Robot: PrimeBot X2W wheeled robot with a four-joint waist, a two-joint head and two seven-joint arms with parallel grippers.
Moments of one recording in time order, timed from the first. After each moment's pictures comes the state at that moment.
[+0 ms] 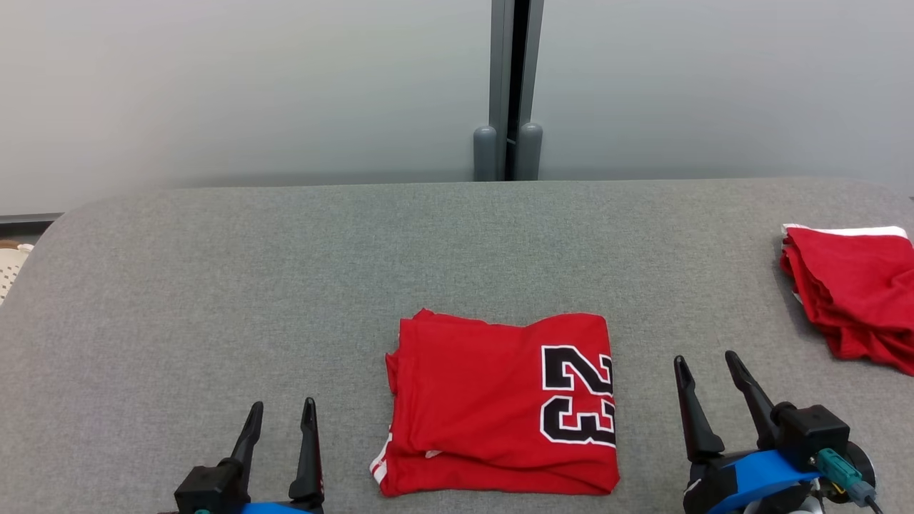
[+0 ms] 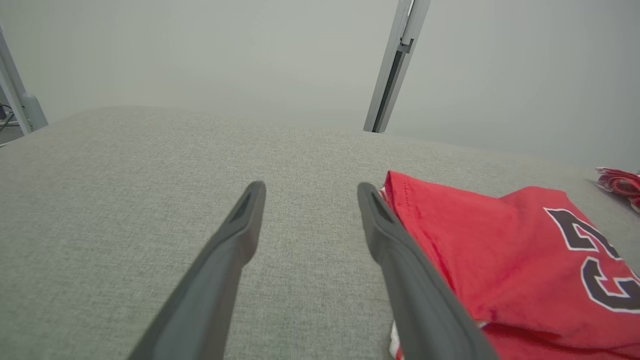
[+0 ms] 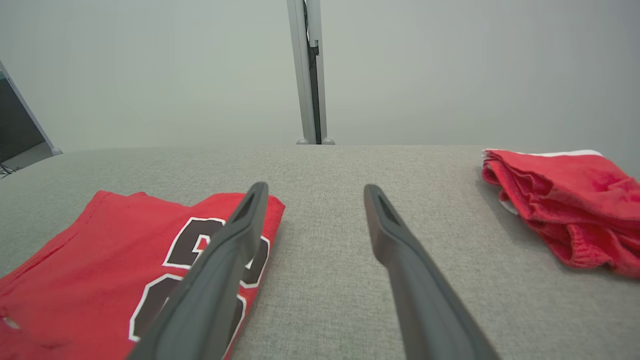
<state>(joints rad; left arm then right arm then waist) 0.04 0.09 -0.18 0.31 -0.29 -0.03 -0.26 -0.08 -0.05 0.00 0.34 0.11 0.13 -0.26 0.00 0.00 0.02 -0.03</state>
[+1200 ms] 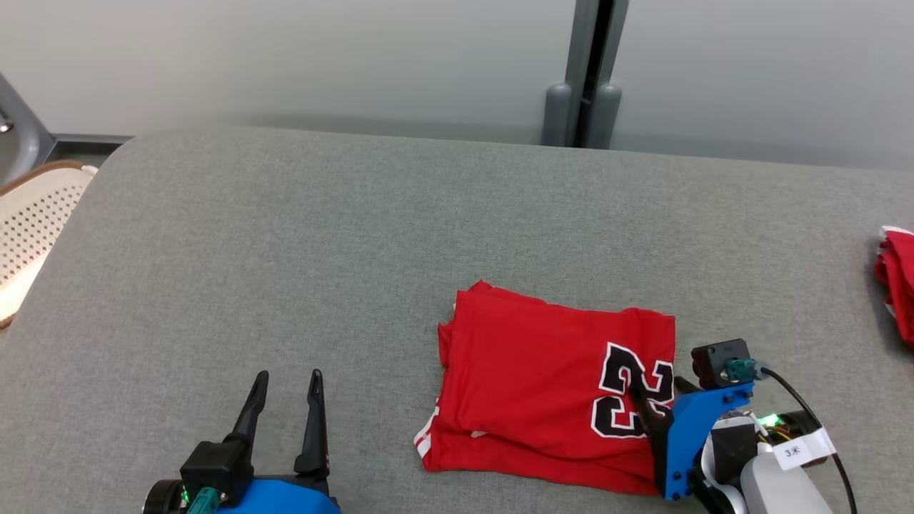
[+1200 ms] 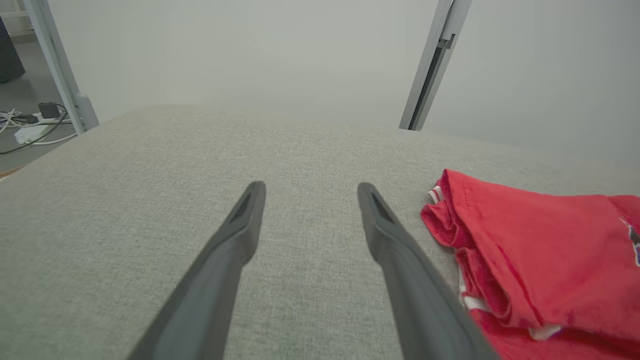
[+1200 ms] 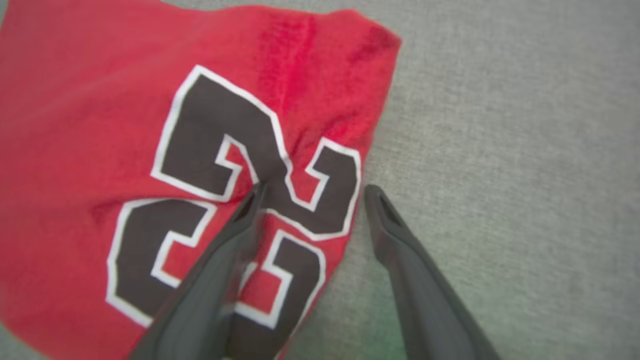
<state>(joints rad) -0.01 0.07 -0.16 0.30 -0.23 -0.04 -0.26 -0.26 -0.05 0.04 0.50 0.06 0.13 0.30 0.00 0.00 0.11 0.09</state>
